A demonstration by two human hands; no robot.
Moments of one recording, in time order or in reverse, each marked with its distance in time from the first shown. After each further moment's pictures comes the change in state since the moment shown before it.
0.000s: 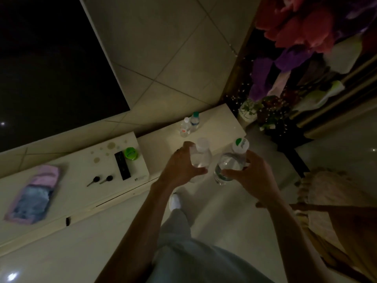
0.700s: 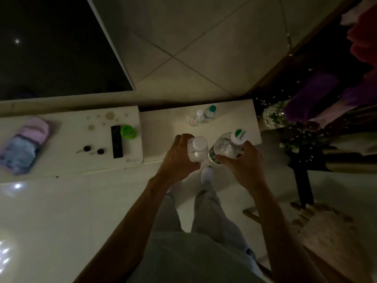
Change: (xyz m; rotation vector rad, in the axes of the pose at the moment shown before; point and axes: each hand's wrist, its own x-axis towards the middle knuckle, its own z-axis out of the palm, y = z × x) left_hand 0.130 -0.040 0.017 -0.056 0.193 -0.197; right_hand 0.188 -0.018 0.033 -0.008 -0.186 -0.079
